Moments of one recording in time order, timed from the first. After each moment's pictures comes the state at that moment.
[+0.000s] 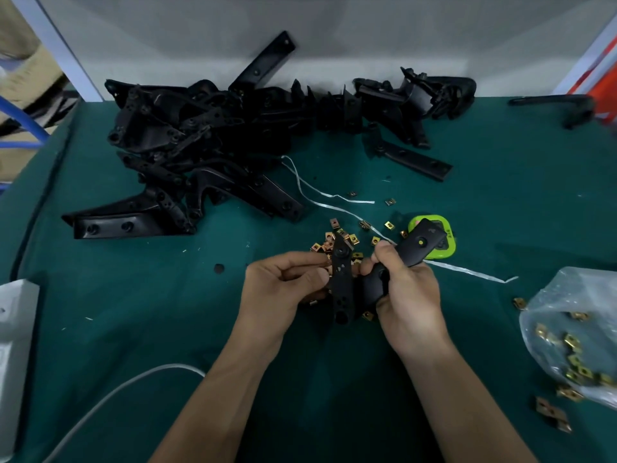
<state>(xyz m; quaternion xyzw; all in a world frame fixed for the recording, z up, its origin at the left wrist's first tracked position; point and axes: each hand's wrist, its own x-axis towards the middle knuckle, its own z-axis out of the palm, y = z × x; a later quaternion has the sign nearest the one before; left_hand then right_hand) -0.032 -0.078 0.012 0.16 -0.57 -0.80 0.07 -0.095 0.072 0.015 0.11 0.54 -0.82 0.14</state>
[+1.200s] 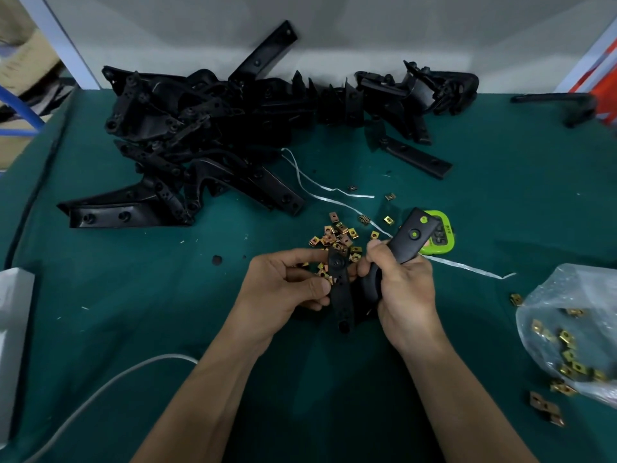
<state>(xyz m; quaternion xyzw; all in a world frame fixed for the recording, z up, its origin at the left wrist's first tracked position) -0.027 -0.085 0.015 0.13 -0.61 -0.78 -0.02 -0.096 0.074 0.001 0.05 0.62 -0.77 0.09</state>
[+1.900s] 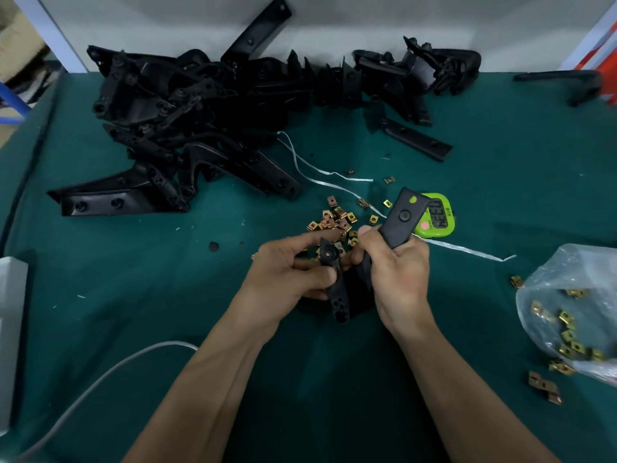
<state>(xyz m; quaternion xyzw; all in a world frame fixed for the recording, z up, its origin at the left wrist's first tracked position) -0.028 -0.081 0.012 0.10 -0.62 -0.78 -0.05 -0.098 0.072 -0.020 0.00 0.70 -0.72 0.03</state>
